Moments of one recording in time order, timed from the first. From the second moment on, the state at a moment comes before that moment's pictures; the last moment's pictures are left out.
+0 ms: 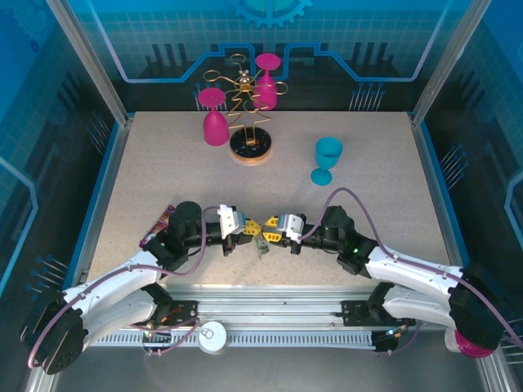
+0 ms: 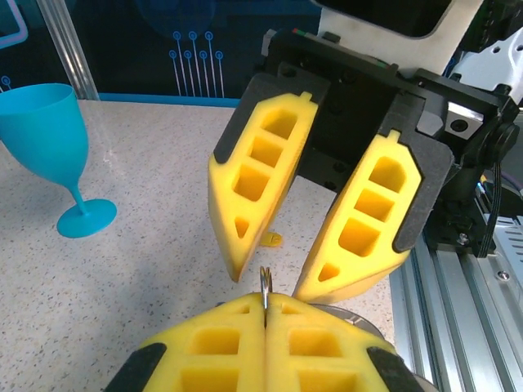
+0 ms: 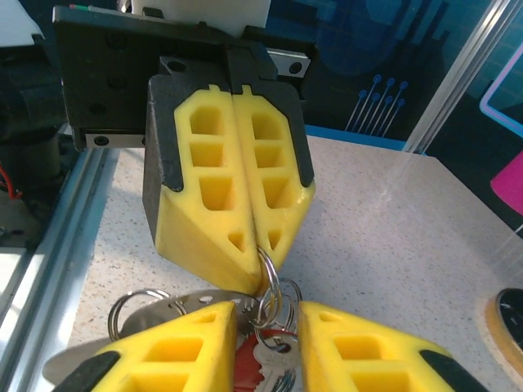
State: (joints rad) left arm -0.62 0.93 0.42 0.27 0.66 0.20; right arm 0.83 1.07 0.44 0.42 -0.43 -0.37
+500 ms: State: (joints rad) left arm -0.60 0.93 0.42 0.30 0.69 0.19; right arm 0.80 1.15 0.44 0.51 -0.53 -0.29
